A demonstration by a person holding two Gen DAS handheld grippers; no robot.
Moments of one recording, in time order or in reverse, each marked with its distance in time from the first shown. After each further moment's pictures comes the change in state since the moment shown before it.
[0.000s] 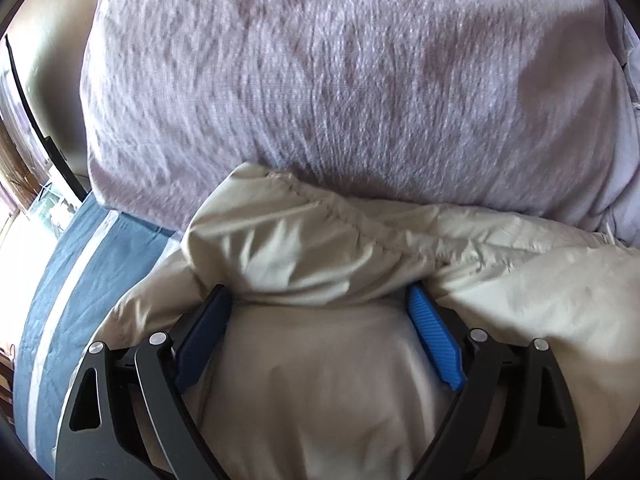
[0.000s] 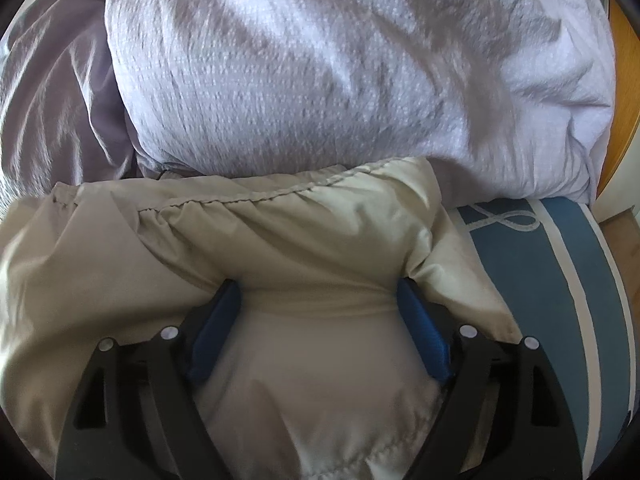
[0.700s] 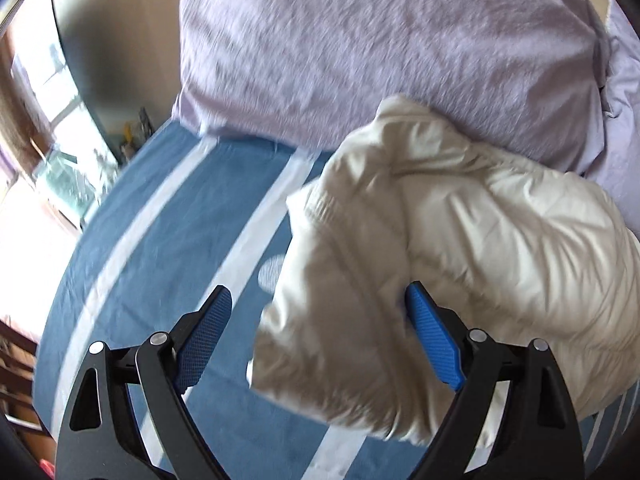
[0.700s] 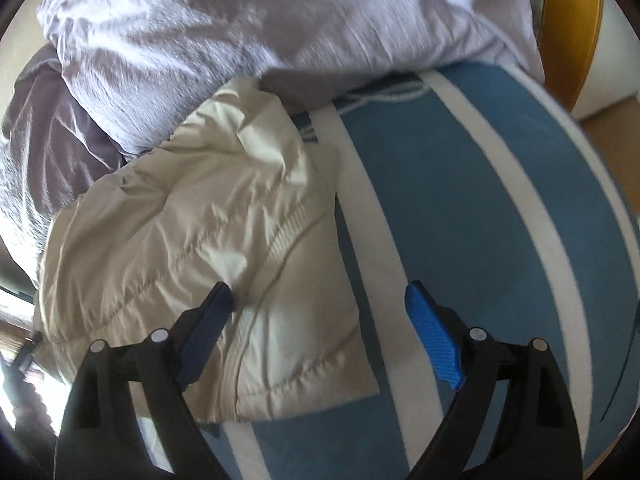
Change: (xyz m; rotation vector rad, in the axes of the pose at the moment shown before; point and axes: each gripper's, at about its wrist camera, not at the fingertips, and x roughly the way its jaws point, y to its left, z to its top) left arm -0.064 0.110 -0.059 -0.084 0.091 -0.041; right arm -0.055 -0.102 -0.068 0.300 0.180 0.127
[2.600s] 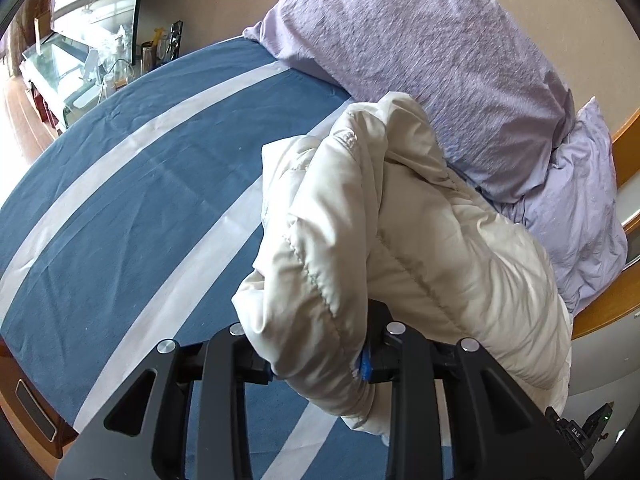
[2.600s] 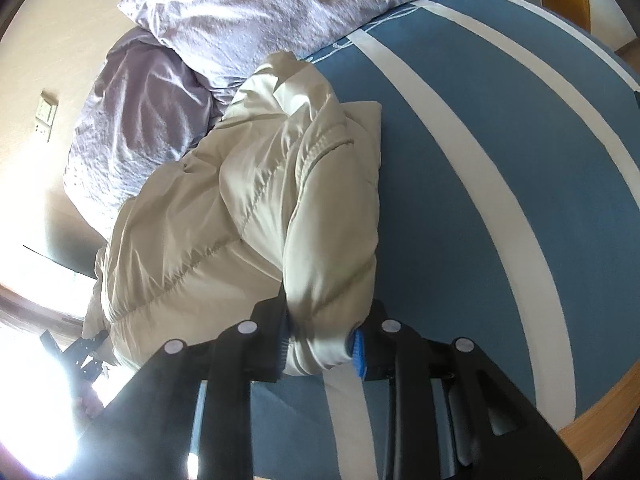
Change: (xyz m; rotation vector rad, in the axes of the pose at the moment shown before) left arm -0.058 0.112 -0.119 -0.293 0.013 -0.283; right arm -0.079 -0.007 -0.190 0.088 -0.047 0.276
